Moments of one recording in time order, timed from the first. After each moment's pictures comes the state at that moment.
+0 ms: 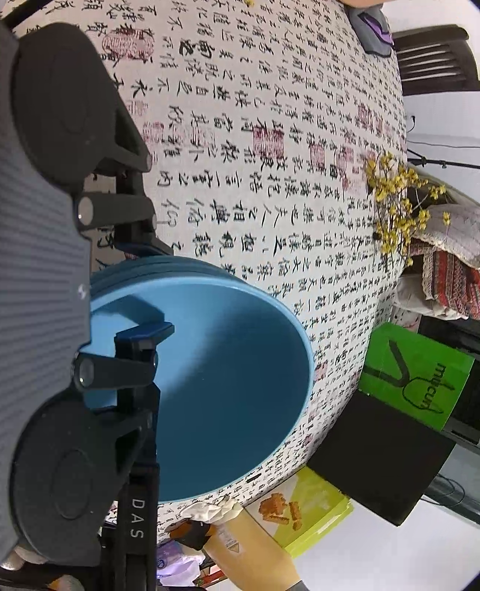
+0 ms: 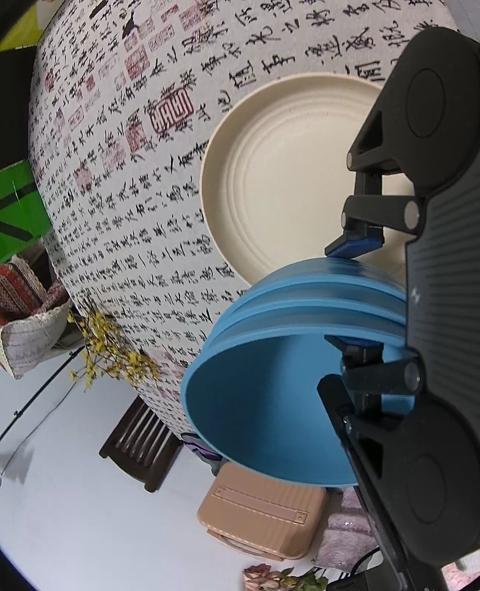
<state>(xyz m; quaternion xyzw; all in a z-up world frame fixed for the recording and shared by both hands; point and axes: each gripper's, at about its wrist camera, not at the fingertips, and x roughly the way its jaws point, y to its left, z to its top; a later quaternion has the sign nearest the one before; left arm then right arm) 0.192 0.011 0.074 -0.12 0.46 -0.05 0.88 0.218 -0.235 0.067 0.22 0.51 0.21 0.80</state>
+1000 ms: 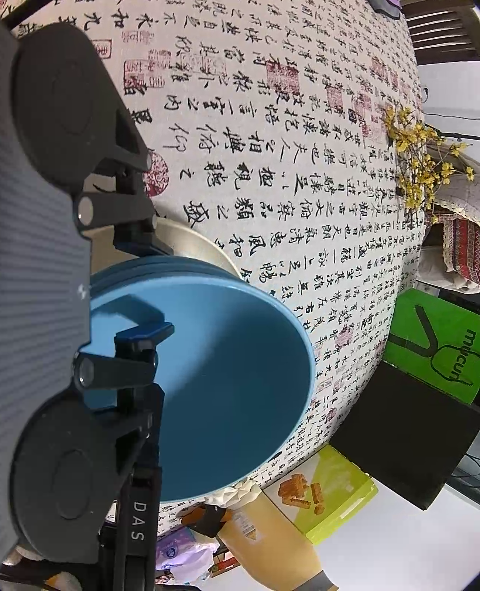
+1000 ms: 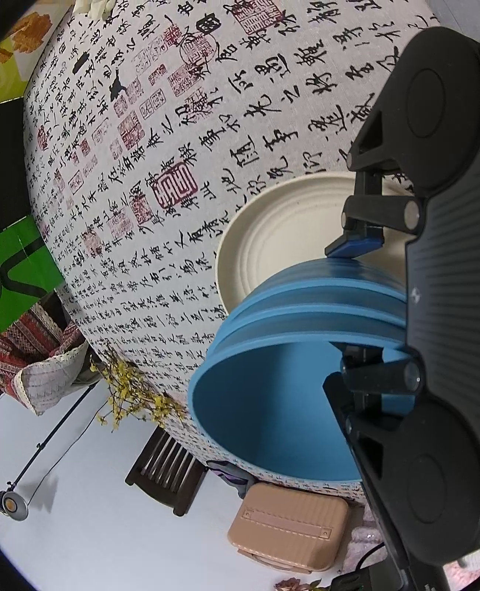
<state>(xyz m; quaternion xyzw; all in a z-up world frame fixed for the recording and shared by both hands) 0.213 -0.039 0.051 -0.13 0.48 -0.09 0.86 0.224 -0.294 0.046 0.24 0.51 0.18 0.81</state>
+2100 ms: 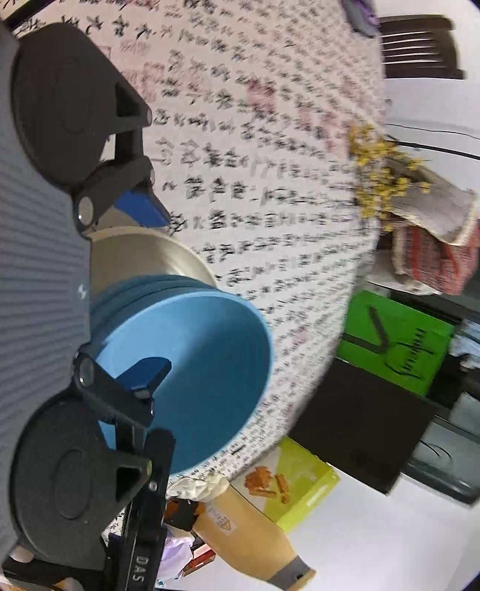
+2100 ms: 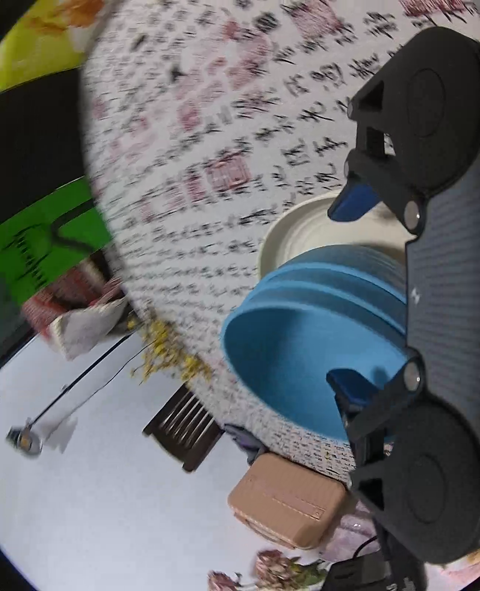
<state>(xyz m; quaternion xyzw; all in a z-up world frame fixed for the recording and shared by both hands) 0.172 -0.029 0.063 -0.13 0.38 -0.07 0.91 0.194 -0.320 0.058 0.20 0.39 0.25 0.86</state>
